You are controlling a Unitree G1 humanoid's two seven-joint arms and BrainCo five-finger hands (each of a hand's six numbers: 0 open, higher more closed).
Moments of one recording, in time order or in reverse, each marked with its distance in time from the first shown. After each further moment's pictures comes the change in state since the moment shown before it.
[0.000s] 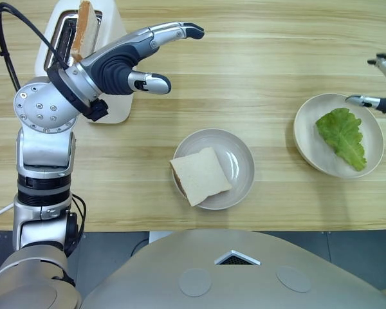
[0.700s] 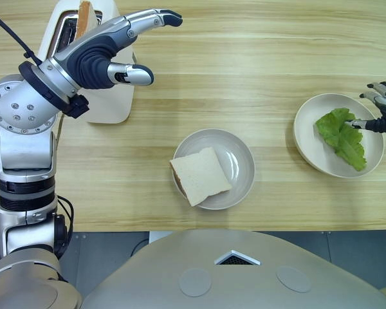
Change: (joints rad) left arm 0.011 0.070 0.065 -0.021 -0.015 0.022 0.009; right arm -0.080 -0.087 0.241 0.124 -0.134 0.050 -0.018
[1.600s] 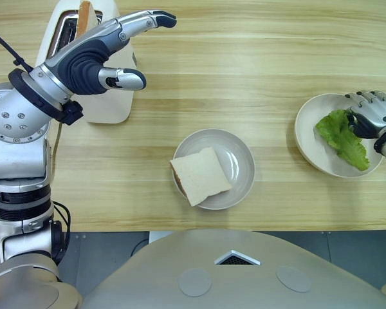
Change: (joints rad) left arm 0.059 0.012 0.044 -0.066 -0.019 0.031 0.007; right arm -0.134 0.055 0.227 0.200 -0.096 0.002 -0.150
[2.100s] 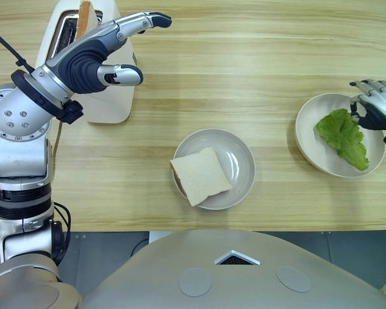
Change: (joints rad) left arm 0.000 -0.003 -0.008 0.040 0.000 -0.001 0.014; right arm -0.045 -0.043 -0.068 0.044 0.160 -0.139 -0.015
